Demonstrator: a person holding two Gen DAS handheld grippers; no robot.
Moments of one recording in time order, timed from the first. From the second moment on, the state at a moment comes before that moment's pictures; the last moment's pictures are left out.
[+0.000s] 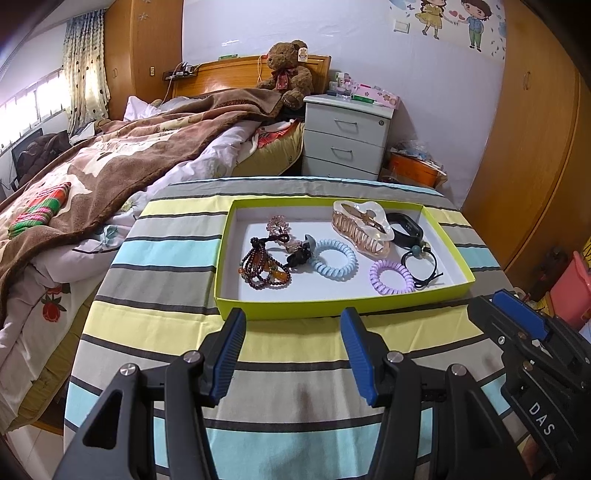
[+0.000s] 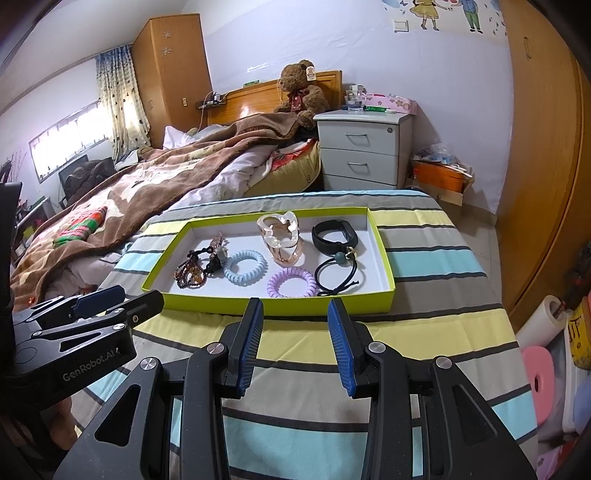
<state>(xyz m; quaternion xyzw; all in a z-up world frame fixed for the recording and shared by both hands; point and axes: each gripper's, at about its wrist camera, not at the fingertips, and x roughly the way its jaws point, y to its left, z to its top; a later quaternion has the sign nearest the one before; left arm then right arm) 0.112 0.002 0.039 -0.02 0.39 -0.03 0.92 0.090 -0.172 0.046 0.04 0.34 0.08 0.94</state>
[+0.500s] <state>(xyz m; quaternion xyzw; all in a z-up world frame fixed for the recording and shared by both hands) 0.111 0.003 0.037 -0.02 0.39 -0.03 0.92 0.090 -0.172 0.046 0.04 0.34 0.08 0.94</state>
